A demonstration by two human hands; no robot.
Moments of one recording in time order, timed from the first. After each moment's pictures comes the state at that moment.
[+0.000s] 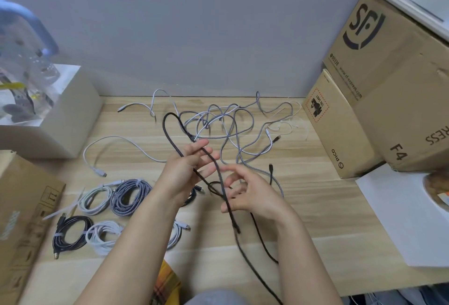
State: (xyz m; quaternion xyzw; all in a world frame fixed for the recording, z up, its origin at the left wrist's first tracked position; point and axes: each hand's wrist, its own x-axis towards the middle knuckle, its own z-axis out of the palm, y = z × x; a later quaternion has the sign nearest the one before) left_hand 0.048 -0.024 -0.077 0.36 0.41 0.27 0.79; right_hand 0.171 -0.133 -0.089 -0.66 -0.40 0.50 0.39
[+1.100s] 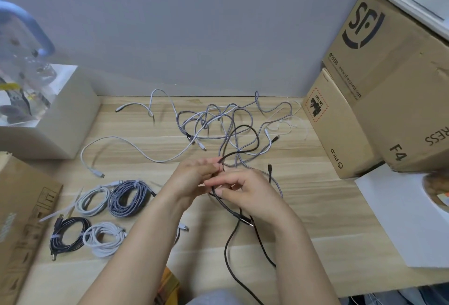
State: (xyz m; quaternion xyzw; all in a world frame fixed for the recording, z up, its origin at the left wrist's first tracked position) left_hand 0.058 -0.027 -0.098 0.46 0.44 0.15 0.76; right_hand 0.165 -0.130 -0.076 -0.67 -0.52 0.37 0.37
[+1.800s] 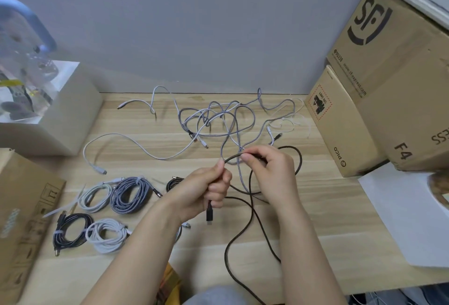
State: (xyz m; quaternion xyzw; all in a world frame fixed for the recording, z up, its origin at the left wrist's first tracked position) left_hand 0.048 -0.042 -0.094 0.38 0.28 0.05 0.88; right_hand 0.184 -0.126 -0.076 -0.76 -0.41 0.17 0.48
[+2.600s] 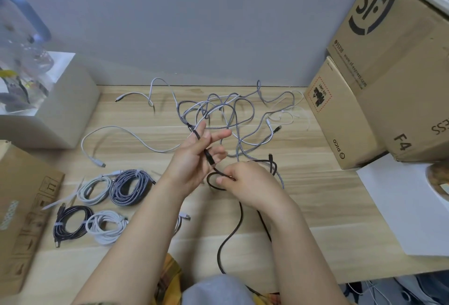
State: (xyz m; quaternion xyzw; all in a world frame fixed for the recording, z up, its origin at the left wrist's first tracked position) left_hand 0.062 -0.027 -0.089 0.32 0.27 0.29 0.86; right_hand 0.156 -0.124 -0.060 -0.78 -0.53 0.32 0.11
